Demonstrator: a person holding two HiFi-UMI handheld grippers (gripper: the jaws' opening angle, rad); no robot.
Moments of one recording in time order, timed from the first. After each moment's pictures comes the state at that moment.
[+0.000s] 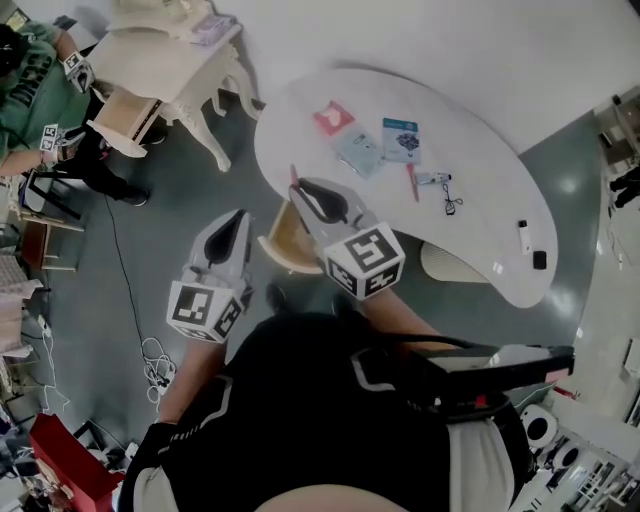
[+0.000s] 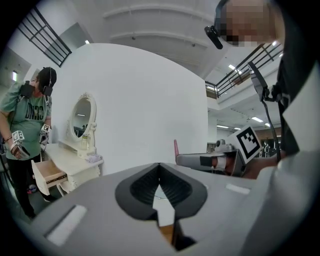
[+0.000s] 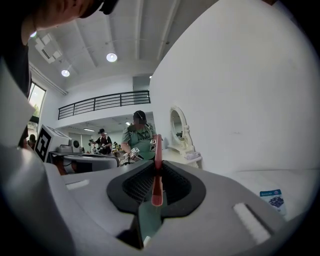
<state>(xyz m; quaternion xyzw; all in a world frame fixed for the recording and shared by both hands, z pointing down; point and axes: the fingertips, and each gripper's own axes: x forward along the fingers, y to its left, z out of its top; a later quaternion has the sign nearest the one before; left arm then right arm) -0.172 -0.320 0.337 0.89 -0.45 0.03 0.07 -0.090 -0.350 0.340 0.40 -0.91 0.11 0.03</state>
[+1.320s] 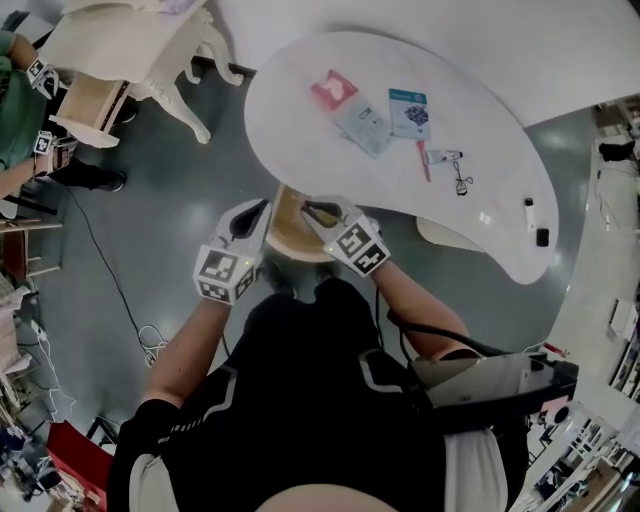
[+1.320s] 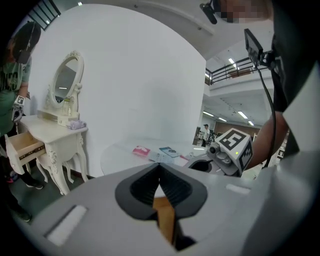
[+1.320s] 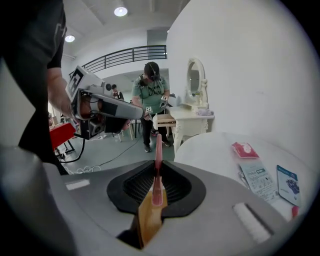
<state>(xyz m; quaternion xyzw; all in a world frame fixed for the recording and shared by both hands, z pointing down) -0.168 -0.382 0.506 0.92 -0.34 0.13 0.15 -0.111 -0.359 0.569 0.30 -0.91 0.12 0.27</state>
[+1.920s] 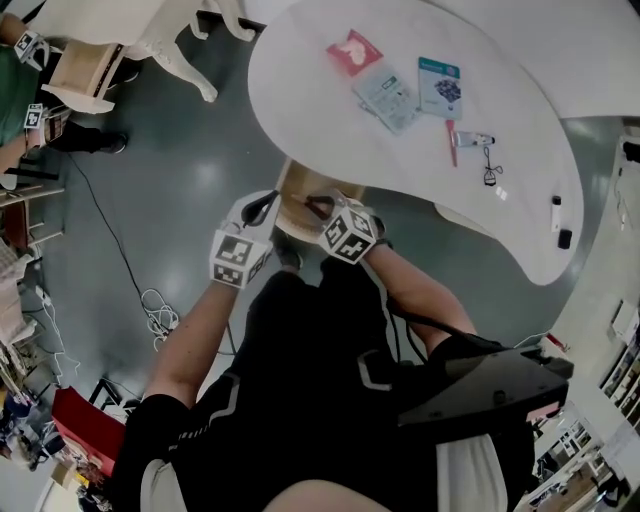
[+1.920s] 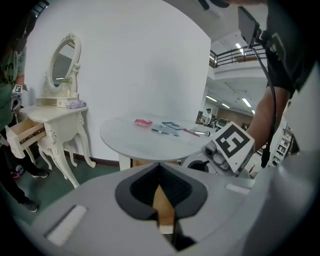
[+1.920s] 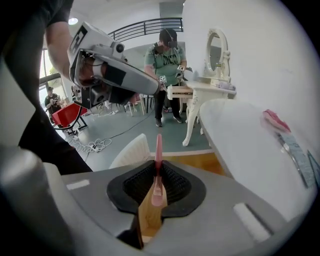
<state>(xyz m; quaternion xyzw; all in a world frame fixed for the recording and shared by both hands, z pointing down) -0.167 -0.366 0.615 0.90 -0.33 0.23 0.18 -0.126 -0.325 0.705 0.21 -0.88 0.13 0.40</state>
